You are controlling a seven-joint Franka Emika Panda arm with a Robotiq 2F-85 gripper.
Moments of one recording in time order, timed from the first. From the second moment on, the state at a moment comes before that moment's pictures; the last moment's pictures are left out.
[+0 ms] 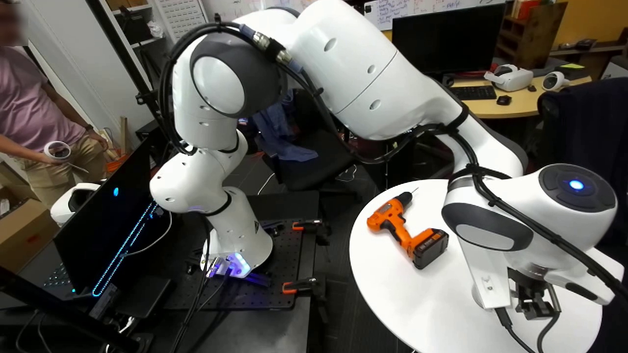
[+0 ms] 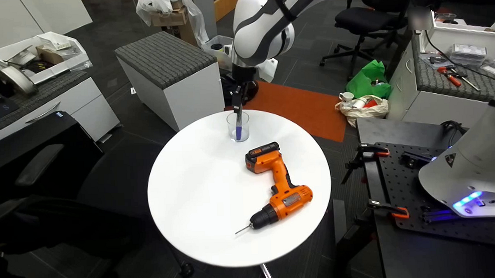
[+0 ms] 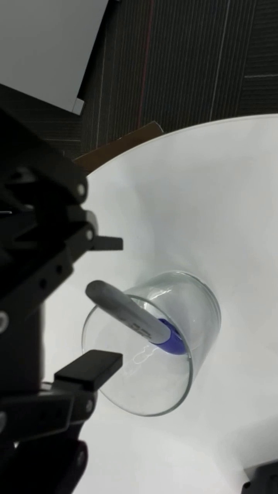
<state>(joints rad) -0.35 0.56 0.03 -1.87 0.25 2.54 -0.51</state>
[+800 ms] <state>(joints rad) -0.36 0.55 0.04 -1.86 0.25 2.54 -0.51</state>
